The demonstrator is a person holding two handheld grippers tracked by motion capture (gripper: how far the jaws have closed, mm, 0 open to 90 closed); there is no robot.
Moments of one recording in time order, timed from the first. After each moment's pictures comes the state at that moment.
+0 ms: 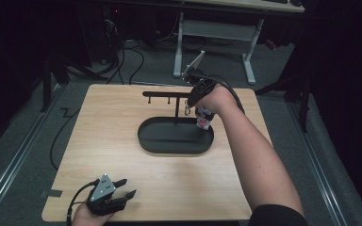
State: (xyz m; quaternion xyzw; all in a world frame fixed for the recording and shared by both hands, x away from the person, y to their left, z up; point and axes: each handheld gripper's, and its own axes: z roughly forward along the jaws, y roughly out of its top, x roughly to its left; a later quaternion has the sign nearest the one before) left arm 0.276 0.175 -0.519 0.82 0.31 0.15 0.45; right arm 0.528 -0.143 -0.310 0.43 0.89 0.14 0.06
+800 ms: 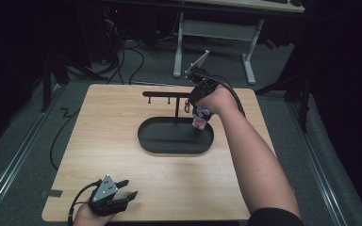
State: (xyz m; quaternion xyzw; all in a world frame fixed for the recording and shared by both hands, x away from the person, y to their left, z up) left arm 0.275 0.170 -0.520 0.83 0.31 0.14 0.45; right arm 0.526 -0.150 -0.311 0.45 0.87 0.17 0.08
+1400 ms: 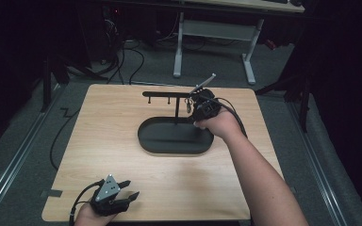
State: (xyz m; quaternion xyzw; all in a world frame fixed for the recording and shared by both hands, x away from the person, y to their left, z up) left arm 0.277 0.166 -0.523 0.83 0.30 0.14 0.44; right arm 0.482 -0.163 -0.357 0.44 0.87 0.21 0.07
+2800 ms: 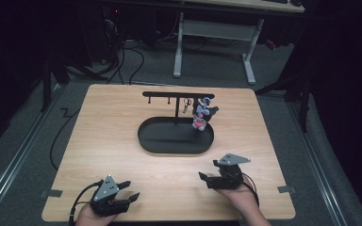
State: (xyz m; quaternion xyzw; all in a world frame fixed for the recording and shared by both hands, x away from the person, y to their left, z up) left arm 0.276 0.168 -0.526 0.83 0.31 0.12 0.45; right arm 0.317 -0.240 -0.503 0.43 0.80 0.39 0.15
